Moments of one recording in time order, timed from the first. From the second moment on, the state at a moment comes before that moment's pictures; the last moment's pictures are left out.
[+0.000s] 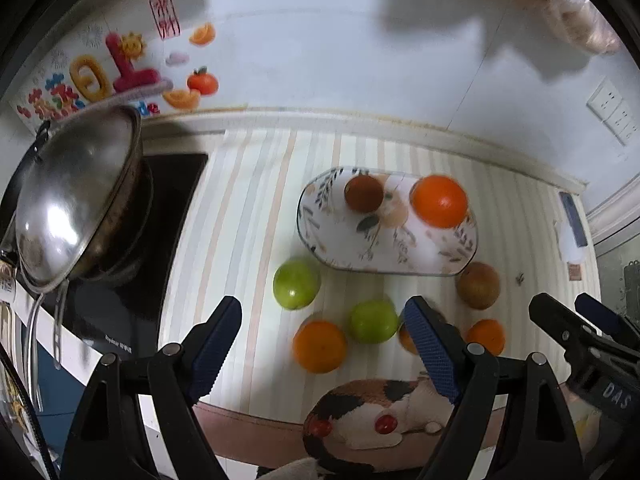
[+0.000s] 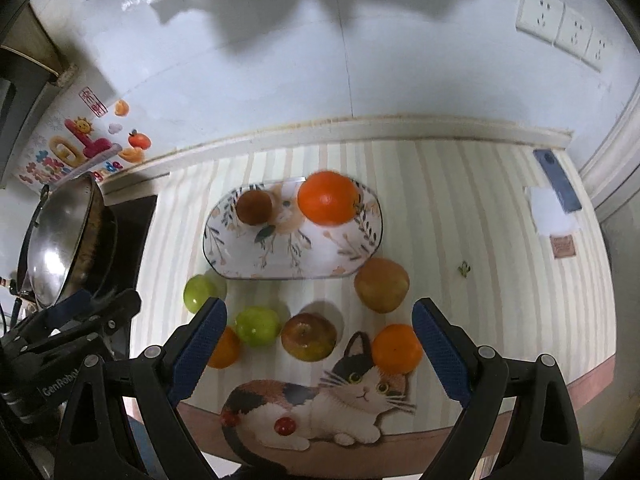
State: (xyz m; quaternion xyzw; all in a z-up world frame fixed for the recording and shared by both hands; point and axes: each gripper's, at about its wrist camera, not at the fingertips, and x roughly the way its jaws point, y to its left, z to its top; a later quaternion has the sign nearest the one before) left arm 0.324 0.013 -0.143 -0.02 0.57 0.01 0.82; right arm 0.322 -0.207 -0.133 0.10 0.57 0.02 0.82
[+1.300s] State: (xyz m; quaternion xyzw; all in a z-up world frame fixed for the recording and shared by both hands) left arm 0.274 0.020 -0.319 -0.05 0.73 -0.02 0.68; right arm 0.279 -0.260 -0.339 0.17 0.72 -0.01 0.68
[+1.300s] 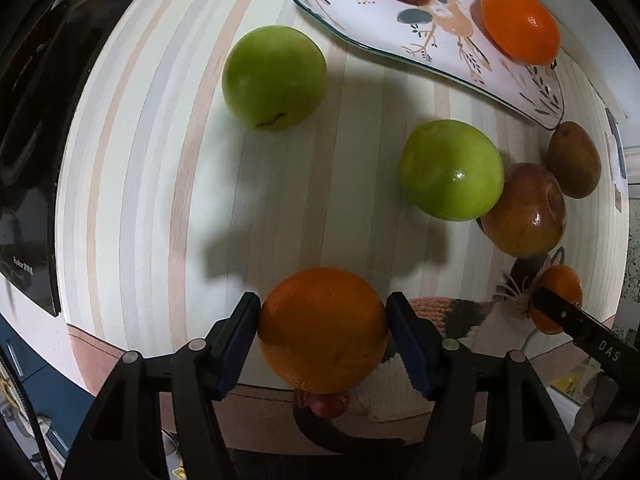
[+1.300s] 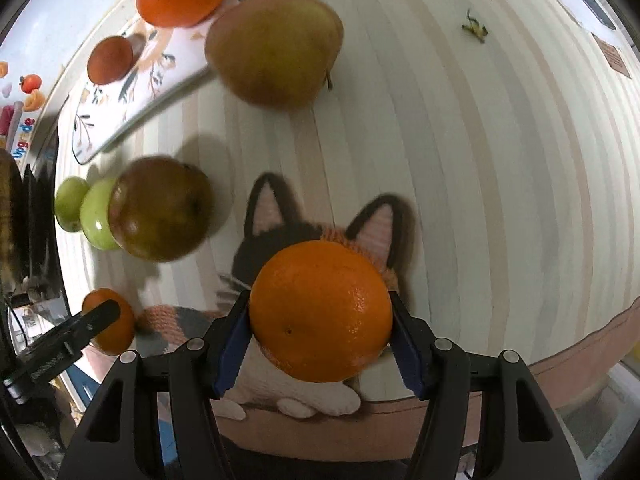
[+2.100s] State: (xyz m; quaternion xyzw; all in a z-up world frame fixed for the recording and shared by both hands) left arm 0.282 0.026 -0.327 -0.03 0.72 -0.02 0.69; right arm 0.281 -0.243 -0.339 0.14 0.72 -0.01 0.68
